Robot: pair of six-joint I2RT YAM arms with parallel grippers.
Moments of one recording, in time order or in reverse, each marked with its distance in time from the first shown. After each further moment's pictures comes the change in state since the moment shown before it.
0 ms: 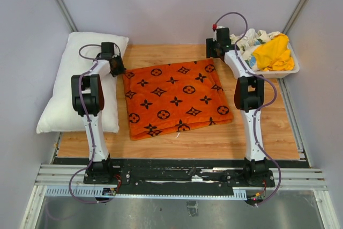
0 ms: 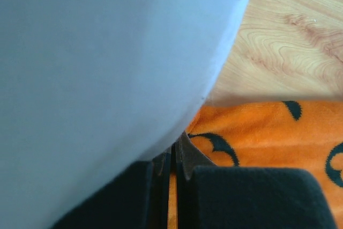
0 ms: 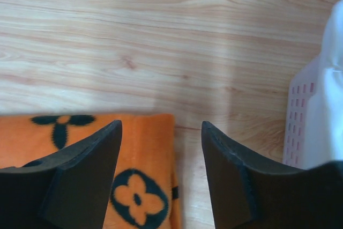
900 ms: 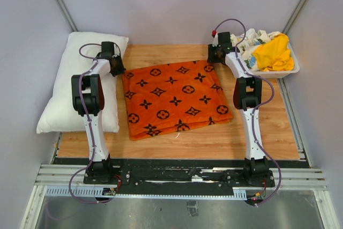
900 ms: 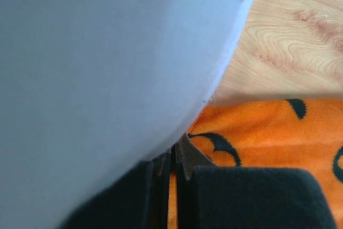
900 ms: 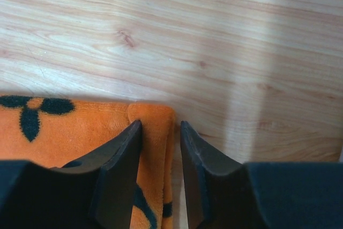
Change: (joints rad) left arm 0.000 0.012 0.029 -0.040 -0.019 0.037; right arm -0.053 0.151 0.142 -0.114 -0.164 -0.014
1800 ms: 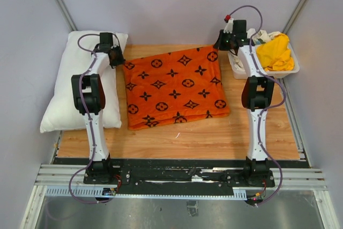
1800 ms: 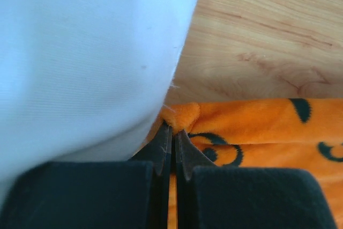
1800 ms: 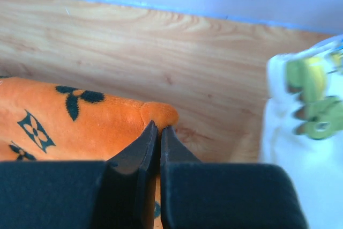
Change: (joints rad) left arm -0.002 0.034 0.193 -0.071 0.034 0.001; right arm -0.076 -0.139 -0.035 0.053 -0.224 0.078
